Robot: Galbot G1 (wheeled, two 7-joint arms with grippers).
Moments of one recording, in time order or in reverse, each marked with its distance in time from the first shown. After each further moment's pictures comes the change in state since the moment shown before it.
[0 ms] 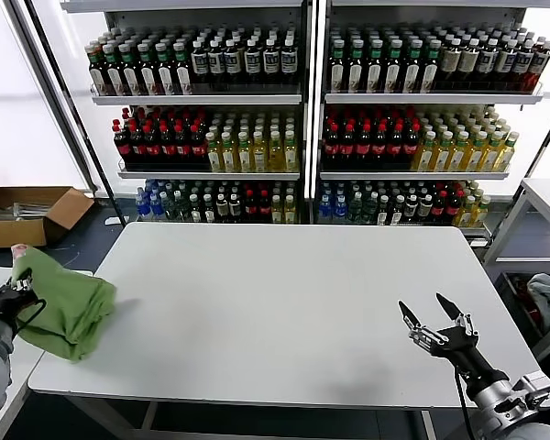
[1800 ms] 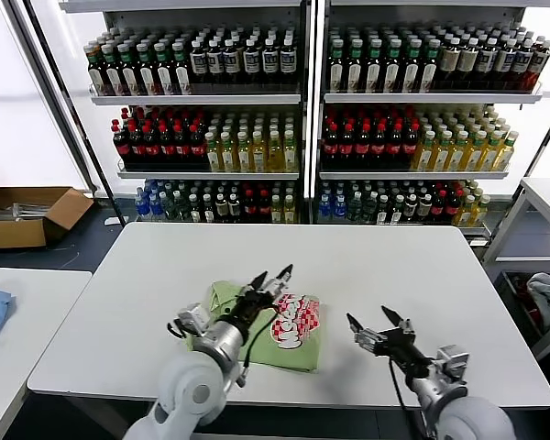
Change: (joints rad) left arm -0.270 -0.431 0.726 -0.032 -0.122 -0.159 0.122; right arm 0.232 -0.089 -0.398 -0.042 0.029 -0.254 0.289
